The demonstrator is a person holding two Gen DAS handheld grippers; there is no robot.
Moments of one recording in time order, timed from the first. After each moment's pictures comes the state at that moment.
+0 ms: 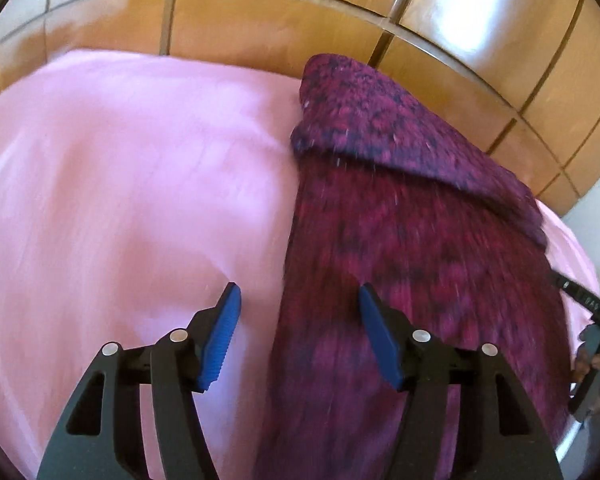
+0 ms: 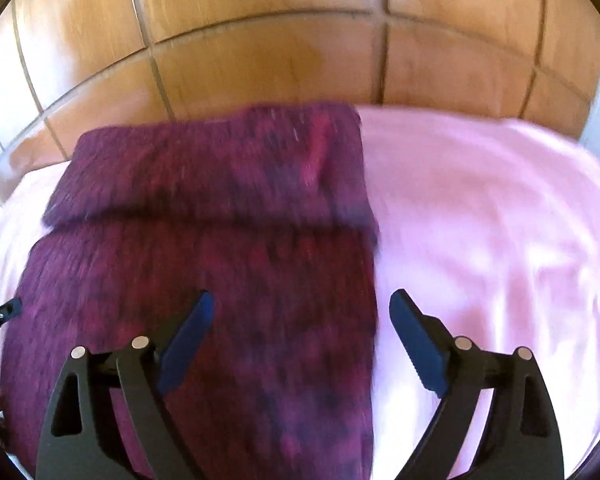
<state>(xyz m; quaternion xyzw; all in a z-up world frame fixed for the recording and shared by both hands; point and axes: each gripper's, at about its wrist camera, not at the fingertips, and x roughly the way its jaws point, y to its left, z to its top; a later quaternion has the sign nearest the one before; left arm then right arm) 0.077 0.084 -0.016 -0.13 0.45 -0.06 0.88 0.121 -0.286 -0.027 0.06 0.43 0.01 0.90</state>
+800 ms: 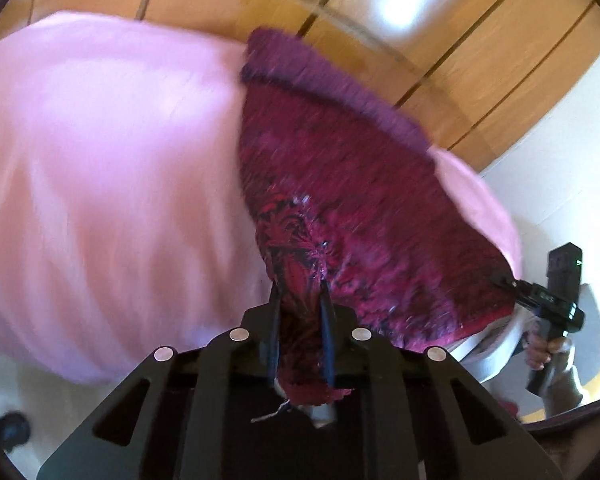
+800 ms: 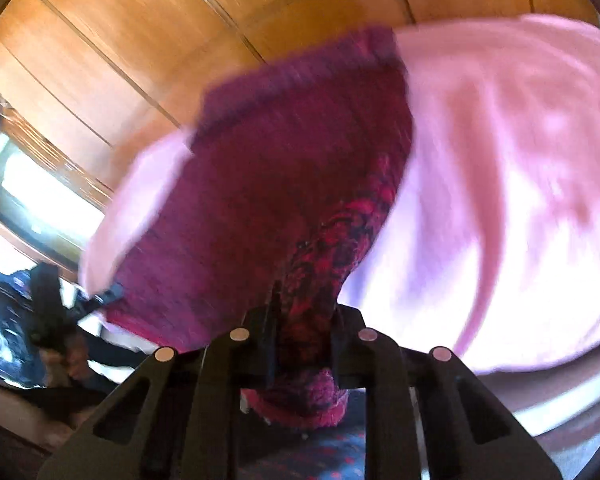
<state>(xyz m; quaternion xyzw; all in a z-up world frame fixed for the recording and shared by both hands) -0.063 0.110 0.018 -0.18 0.46 -0.21 0.84 -0.063 -0.288 -0.003 0.21 0.44 0.18 0.85</state>
